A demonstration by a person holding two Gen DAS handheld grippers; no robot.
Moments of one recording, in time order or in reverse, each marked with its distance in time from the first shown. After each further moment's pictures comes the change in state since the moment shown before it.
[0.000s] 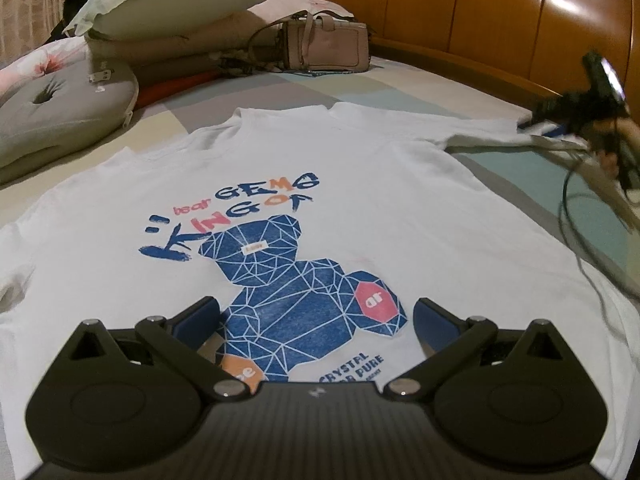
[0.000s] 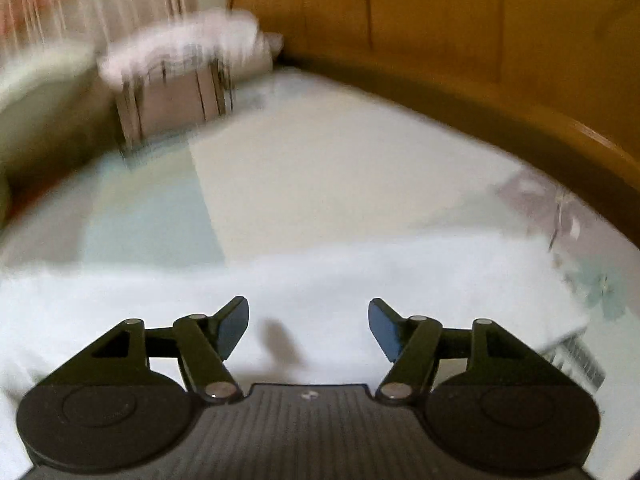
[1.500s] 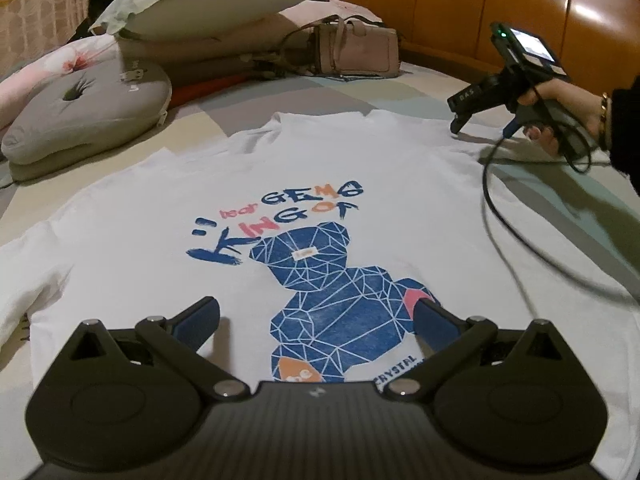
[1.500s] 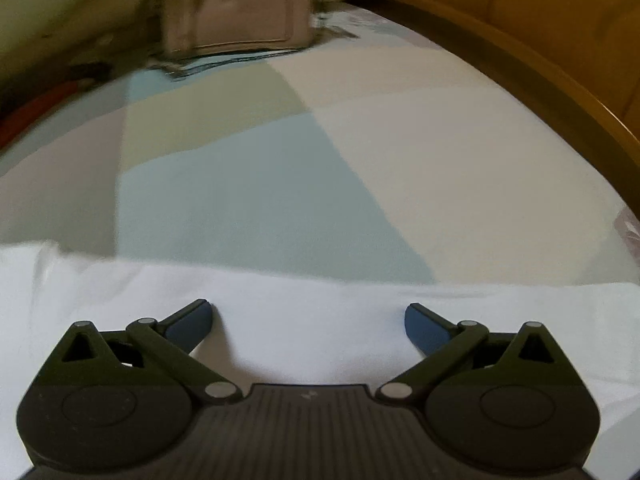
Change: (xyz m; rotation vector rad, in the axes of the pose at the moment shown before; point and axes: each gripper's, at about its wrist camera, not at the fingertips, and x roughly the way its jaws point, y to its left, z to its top) left arm -0.009 0.019 0.004 -0.030 -0.007 0.067; right arm 0.063 0.161 0.060 -0.021 0.239 -0.060
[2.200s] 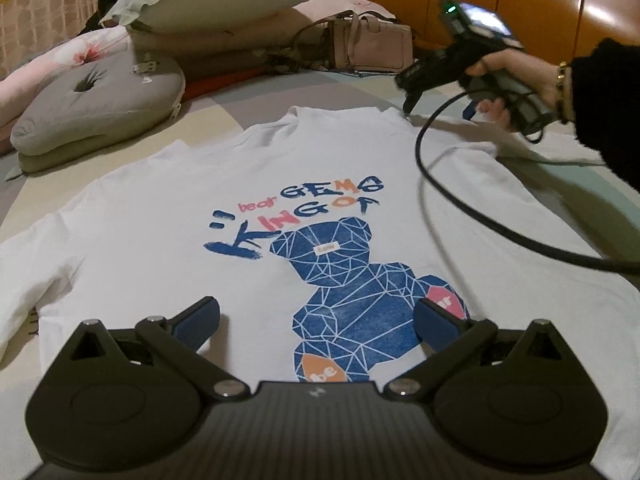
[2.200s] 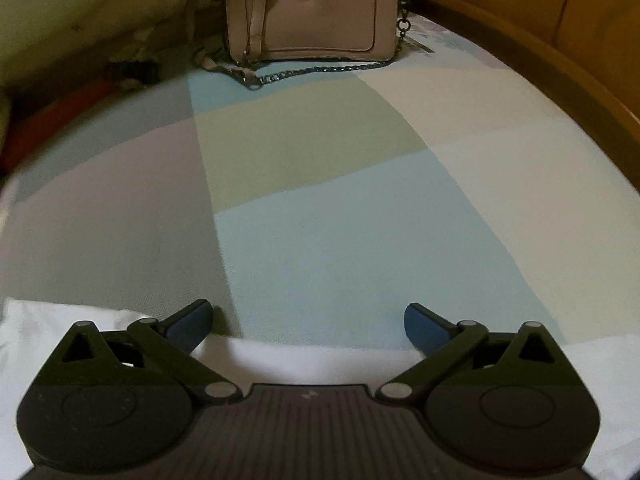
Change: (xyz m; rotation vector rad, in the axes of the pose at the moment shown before) left arm 0.004 0.007 -0.001 -0.015 0.015 0.026; right arm 0.013 0.080 0.029 -0.051 -0.018 0.101
